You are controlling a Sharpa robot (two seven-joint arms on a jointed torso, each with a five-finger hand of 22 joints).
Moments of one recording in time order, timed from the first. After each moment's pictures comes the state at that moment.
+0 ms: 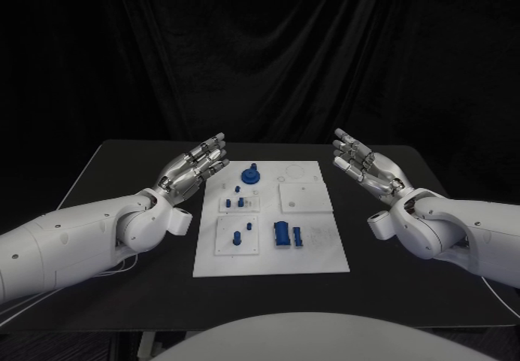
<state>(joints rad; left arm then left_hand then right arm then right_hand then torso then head) 1.09 -0.81 -0.21 1.33 -0.07 0.10 0.68 1.36 0.22 -0.02 0.21 0.51 0.19 -0.02 0.03 0.03 0.03 0.09 0.04 0.01 0.00 0.15 0.00 0.00 0.12 0.01 0.20 0.01 0.01 1.11 -0.99 -0.25 1.55 -0.27 -0.32 0.65 1.16 0.08 -0.21 0.29 0.23 0.11 -0.14 0.02 0.03 0.01 0.09 0.16 0.04 0.02 0.20 0.11 0.02 0.07 0.04 0.29 0.02 0.15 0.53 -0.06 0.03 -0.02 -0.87</state>
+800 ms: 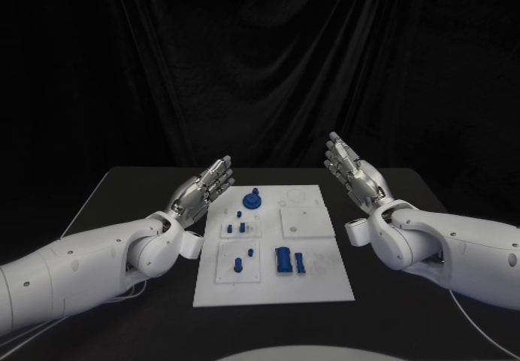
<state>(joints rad) 1.06 -0.80 -0.15 1.38 -0.10 -0.04 0.65 0.73 0.11 0.00 0.12 0.26 0.10 0.00 0.01 0.00 0.00 0.01 0.00 0.00 0.00 0.05 0.00 0.00 0.05 0.00 0.10 0.01 0.00 1.07 -0.87 -0.10 1.55 -0.18 -0.44 0.64 0.62 0.00 -0.09 0.15 0.11 0.01 -0.10 0.01 0.00 0.00 0.01 0.02 0.00 0.00 0.10 0.01 0.00 0.02 0.00 0.15 0.01 0.03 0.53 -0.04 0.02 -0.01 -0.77</state>
